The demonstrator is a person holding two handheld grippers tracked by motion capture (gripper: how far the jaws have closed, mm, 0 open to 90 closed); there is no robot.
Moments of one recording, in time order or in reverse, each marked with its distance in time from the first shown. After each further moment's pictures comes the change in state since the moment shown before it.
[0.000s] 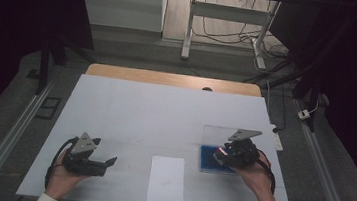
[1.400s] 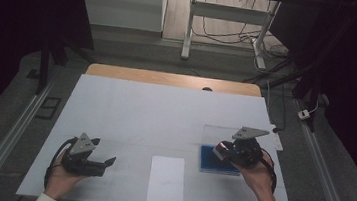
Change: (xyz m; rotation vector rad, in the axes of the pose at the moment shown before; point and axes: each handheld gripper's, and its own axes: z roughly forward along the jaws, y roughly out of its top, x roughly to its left) left arm 0.003 -0.003 0.000 -0.002 -0.003 0.003; right arm 0.004 0.009 -0.020 -0.112 0.023 -0.001
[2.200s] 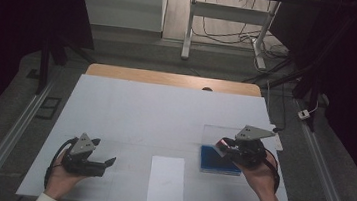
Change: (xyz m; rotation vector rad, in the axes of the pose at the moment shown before) left arm -0.001 0.000 0.000 0.002 -0.001 0.006; right arm 0.012 0.013 -0.022 -0.065 -0.020 -0.046
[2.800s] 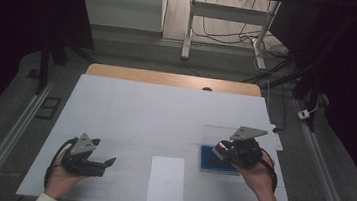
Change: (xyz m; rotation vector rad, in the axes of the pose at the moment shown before) left arm 0.001 -0.001 0.001 0.007 -0.001 0.001; right arm -0.001 -0.004 0.015 0.081 0.004 -0.009
